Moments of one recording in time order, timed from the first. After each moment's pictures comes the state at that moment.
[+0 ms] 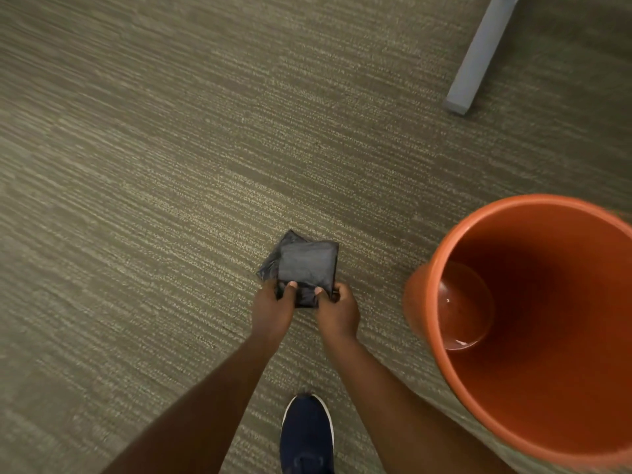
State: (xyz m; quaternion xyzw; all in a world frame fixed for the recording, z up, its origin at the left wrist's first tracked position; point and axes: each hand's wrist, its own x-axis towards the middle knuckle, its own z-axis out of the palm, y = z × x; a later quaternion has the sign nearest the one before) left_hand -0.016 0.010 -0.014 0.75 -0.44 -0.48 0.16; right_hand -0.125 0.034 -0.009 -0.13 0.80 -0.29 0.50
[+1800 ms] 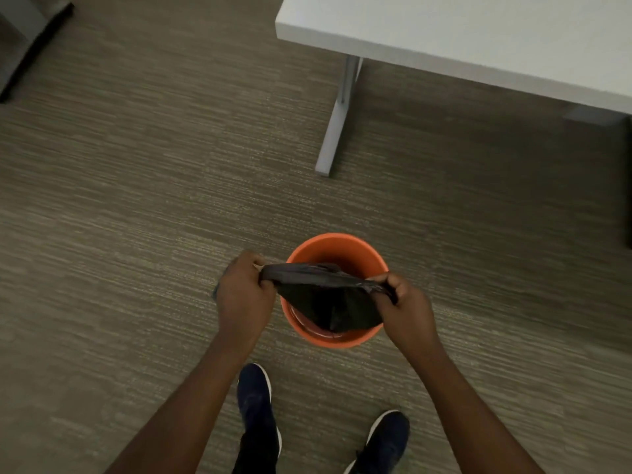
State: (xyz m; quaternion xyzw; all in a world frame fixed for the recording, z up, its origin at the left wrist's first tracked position) left_hand -0.198 0.058 0.415 0.66 -0.68 -0.28 0.18; right_hand -0.421 0.174 0.417 -0.36 0.78 -0.35 0.38
